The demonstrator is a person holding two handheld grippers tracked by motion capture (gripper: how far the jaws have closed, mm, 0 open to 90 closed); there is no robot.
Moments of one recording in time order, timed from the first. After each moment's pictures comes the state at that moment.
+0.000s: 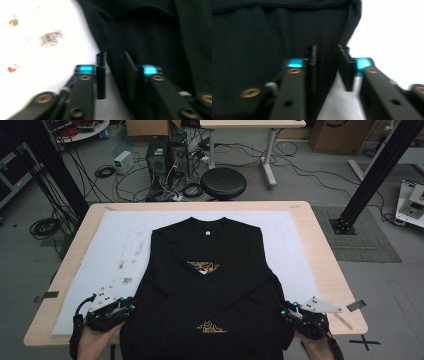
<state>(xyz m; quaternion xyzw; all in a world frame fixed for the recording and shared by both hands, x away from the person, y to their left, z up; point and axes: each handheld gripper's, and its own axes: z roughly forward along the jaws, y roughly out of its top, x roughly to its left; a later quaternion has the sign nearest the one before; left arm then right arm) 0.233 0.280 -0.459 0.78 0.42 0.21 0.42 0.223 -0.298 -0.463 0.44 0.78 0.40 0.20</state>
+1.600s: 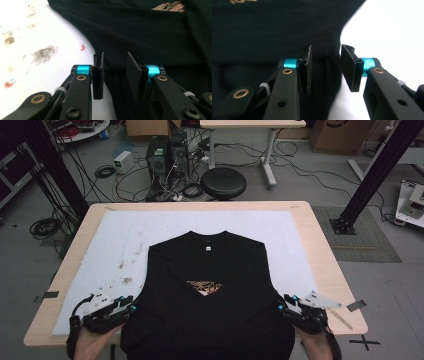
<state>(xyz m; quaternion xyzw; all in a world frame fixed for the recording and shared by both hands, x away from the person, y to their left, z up) 0.239 0.269 -0.447 0.78 0.41 0.20 0.43 0.235 -0.290 -0.448 0.44 0.77 0.41 0.22</state>
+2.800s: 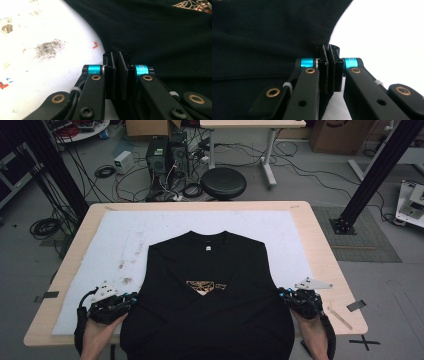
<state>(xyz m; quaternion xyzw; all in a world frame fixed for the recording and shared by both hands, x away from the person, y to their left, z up) 0.255 0.278 -0.456 0.76 0.45 0.19 0.43 0.276 -0.293 -0.452 0.47 0.78 0.37 0.18</state>
